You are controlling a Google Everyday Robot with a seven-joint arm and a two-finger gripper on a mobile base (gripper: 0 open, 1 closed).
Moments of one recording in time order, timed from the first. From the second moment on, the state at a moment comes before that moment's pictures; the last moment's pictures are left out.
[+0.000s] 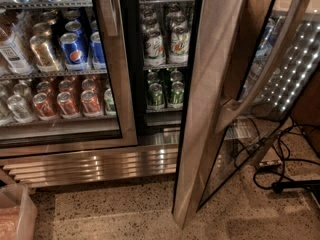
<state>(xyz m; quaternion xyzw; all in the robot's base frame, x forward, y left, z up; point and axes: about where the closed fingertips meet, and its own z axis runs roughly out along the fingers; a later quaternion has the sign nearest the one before) 0.341 0.036 1.319 -0.55 0.59 0.24 0.54</state>
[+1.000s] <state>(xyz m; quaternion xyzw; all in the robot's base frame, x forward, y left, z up) 0.341 0.036 1.318 -0.55 0.59 0.24 0.54</state>
